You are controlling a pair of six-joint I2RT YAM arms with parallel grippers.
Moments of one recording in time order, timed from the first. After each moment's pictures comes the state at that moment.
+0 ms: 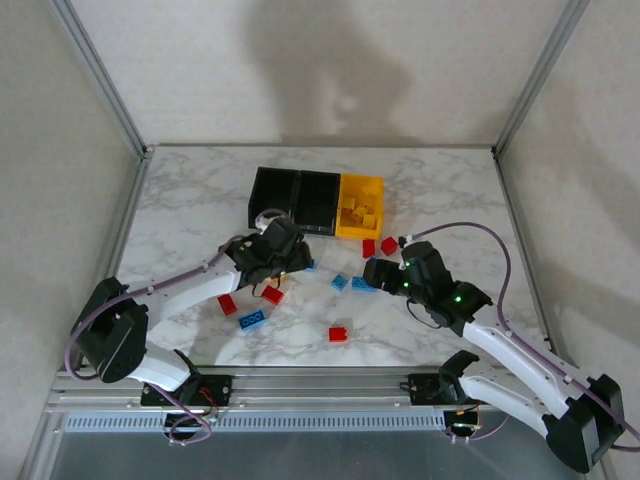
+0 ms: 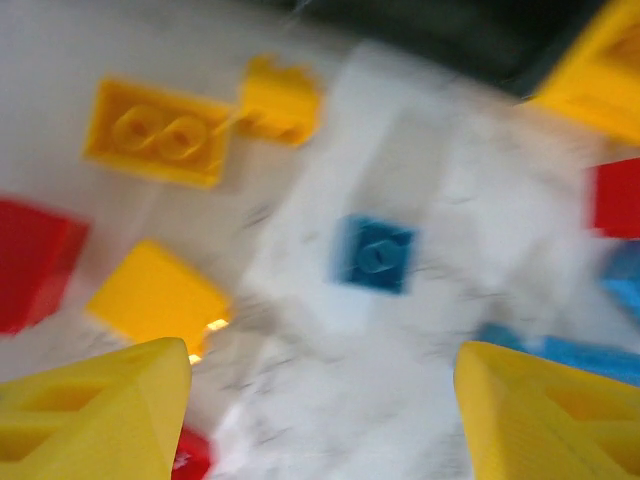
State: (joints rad) left arm -0.72 1.45 0.90 -0.45 -0.23 -0.89; right arm 0.68 0.89 0.63 -0.44 0.00 0.72
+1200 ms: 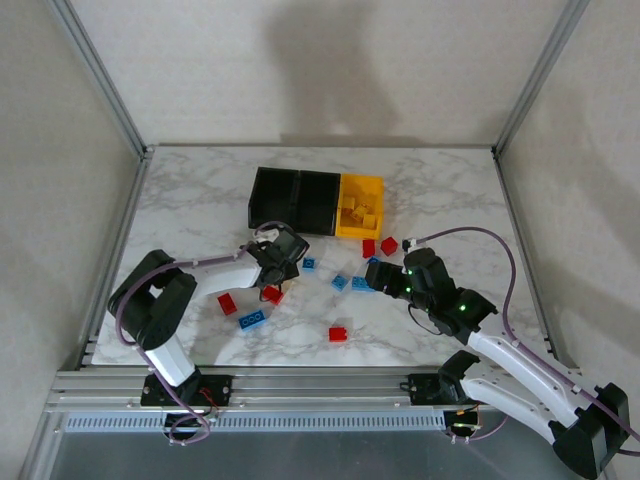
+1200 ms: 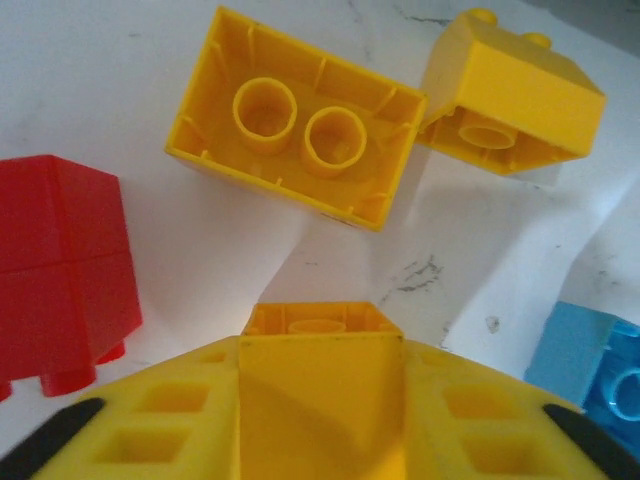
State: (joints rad) left arm -0.68 1.70 0.91 -0.37 -0.32 -0.95; right arm 0.71 0.80 0.60 -0.45 0.08 0.75
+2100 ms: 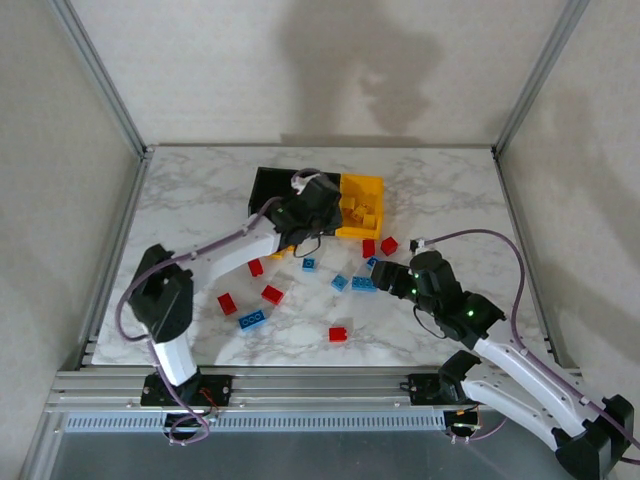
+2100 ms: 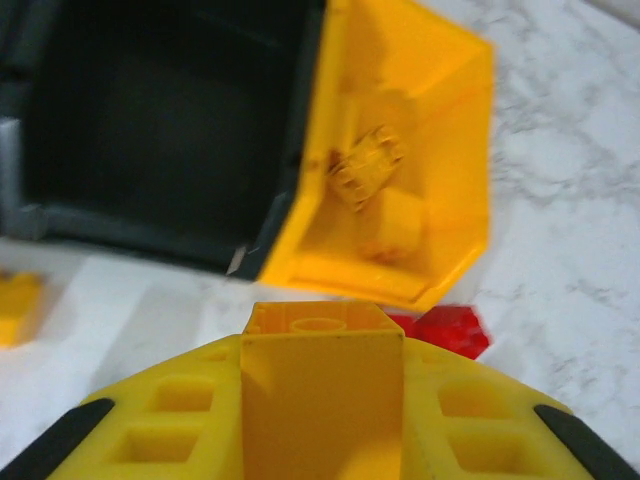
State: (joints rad) left arm -0.75 1.82 1.49 -0.45 -0.22 -0.88; right arm 0.70 0.74 0.60 -0.49 0.14 0.74
